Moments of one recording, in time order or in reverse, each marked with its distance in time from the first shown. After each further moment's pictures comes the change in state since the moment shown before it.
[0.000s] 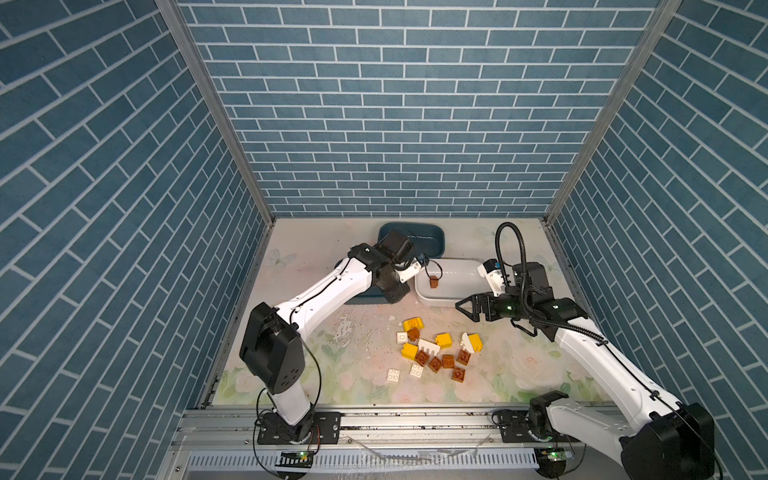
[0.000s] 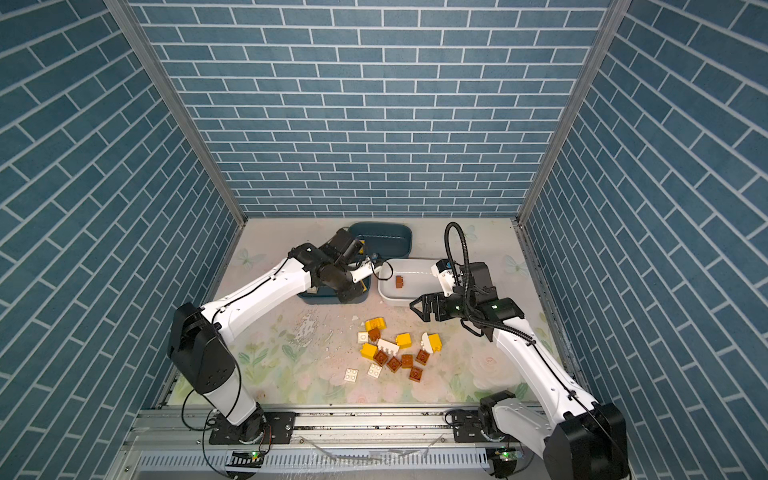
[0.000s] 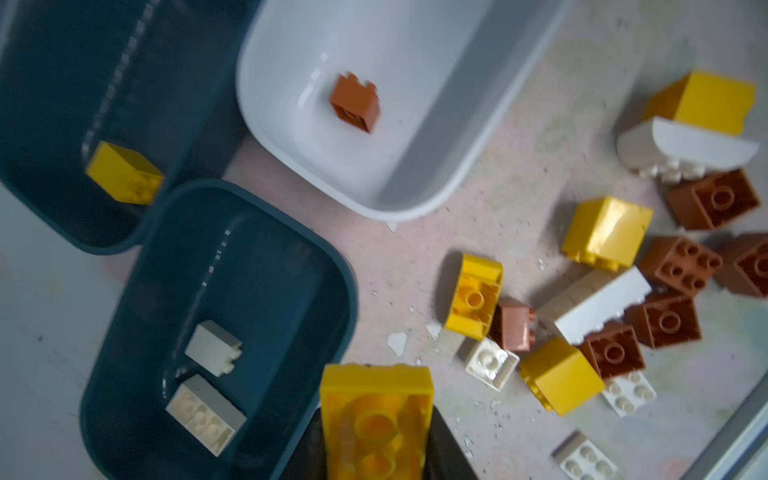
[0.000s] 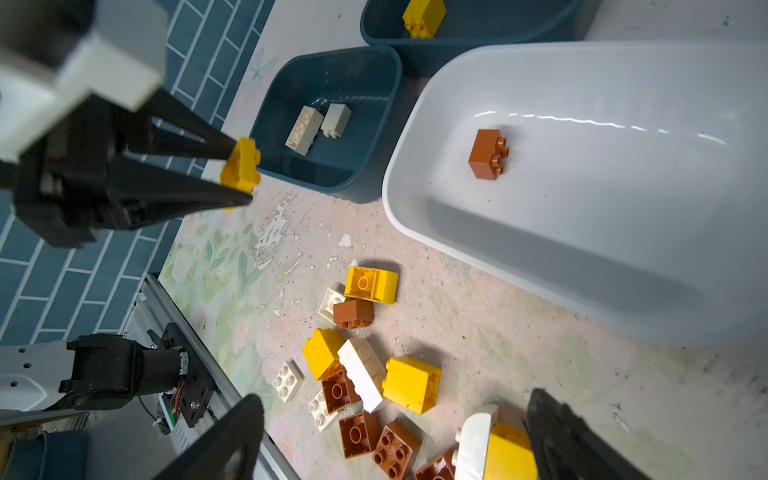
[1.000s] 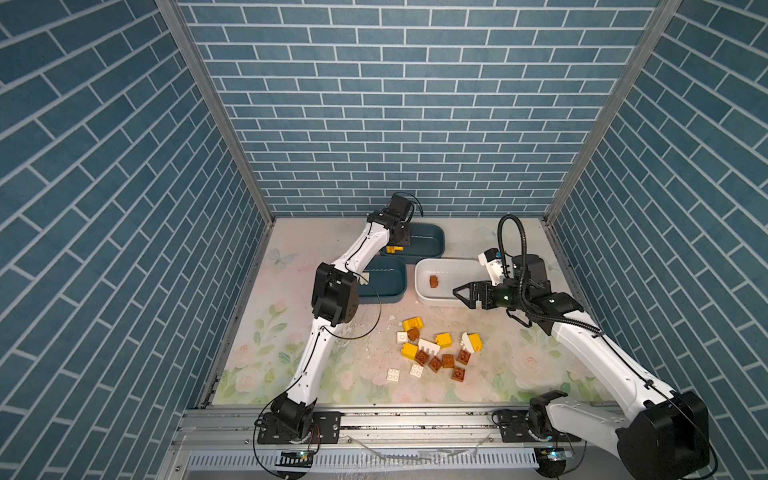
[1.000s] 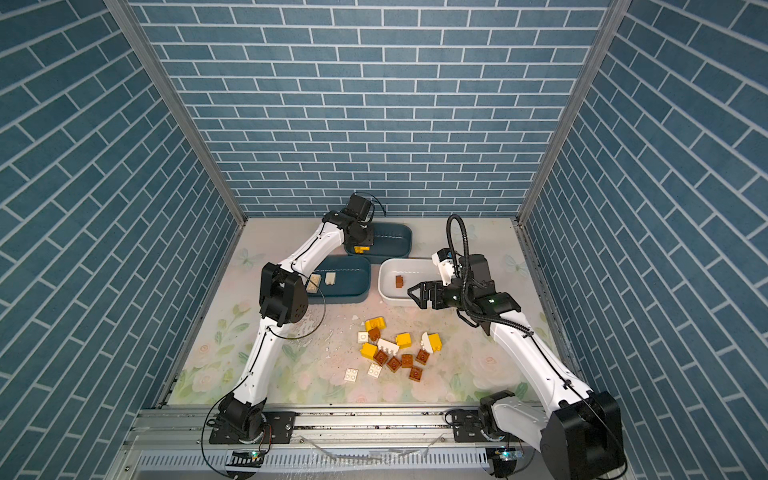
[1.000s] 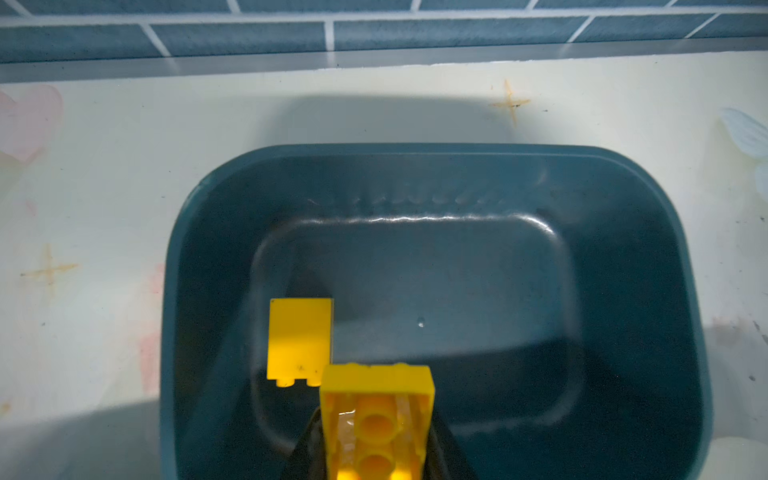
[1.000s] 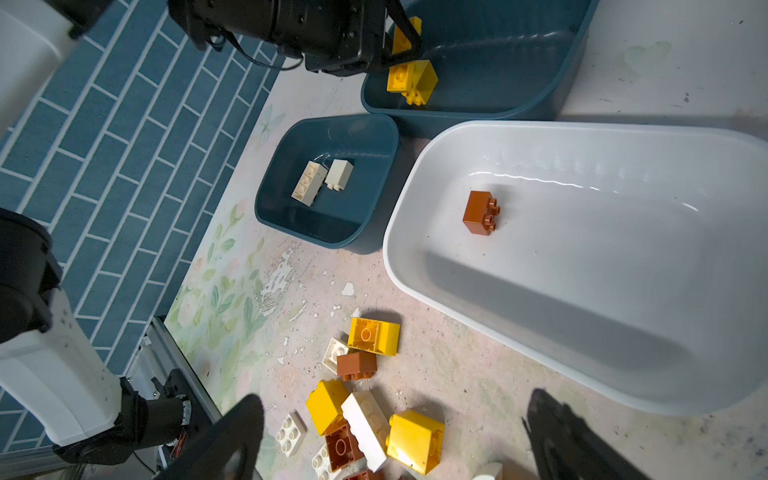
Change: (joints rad) left arm 0.192 0.798 0.869 0.063 -0.111 -0.708; right arm 0.000 0.042 0.031 0.119 0.019 0.088
